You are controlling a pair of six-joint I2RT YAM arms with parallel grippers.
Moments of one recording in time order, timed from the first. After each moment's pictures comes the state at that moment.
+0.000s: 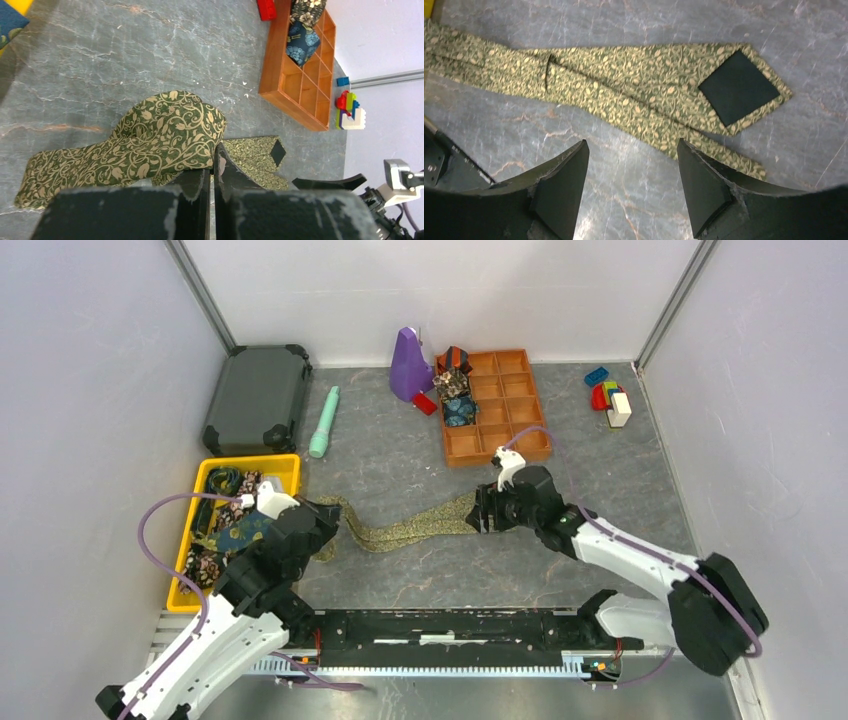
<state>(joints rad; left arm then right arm) -0.66 0.46 0.55 -0.60 -0.53 -1.11 0.63 1.15 0.54 -0.03 -0.14 0.37</state>
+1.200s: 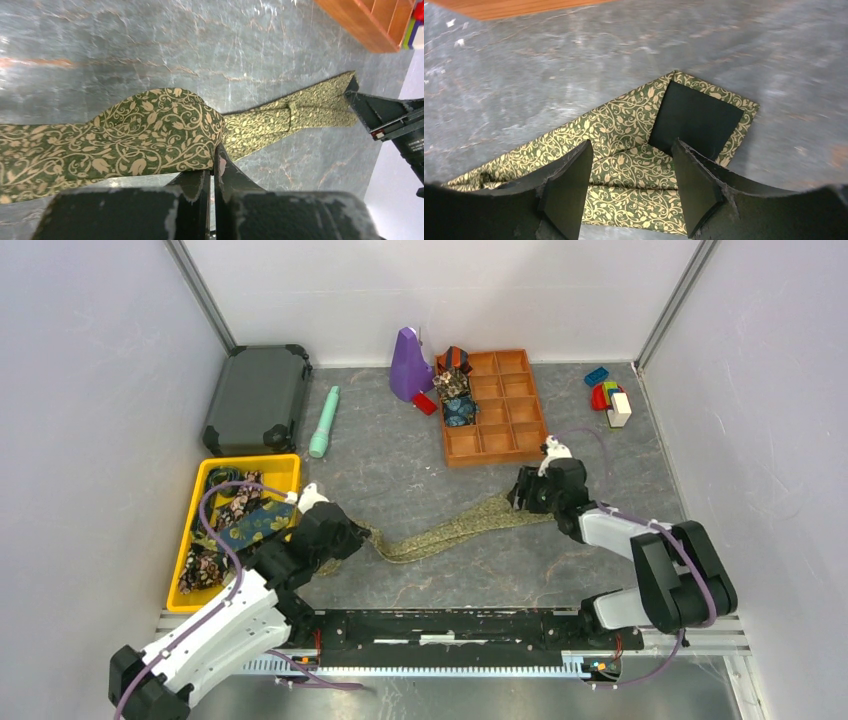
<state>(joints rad) -0.66 0.64 0.45 -0.55 -0.26 -1.11 0.29 1.41 0.48 0.24 -0.09 0.36</state>
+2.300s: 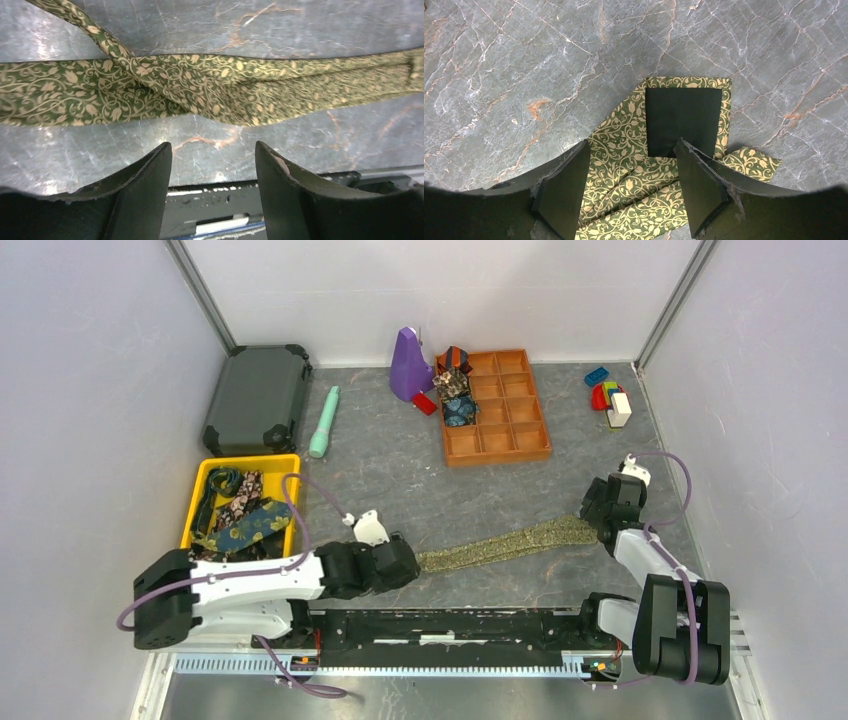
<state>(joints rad) -1.21 1.12 0.55 -0.51 -0.41 -1.48 -0.15 1.14 0.36 0.00 0.18 0.30</state>
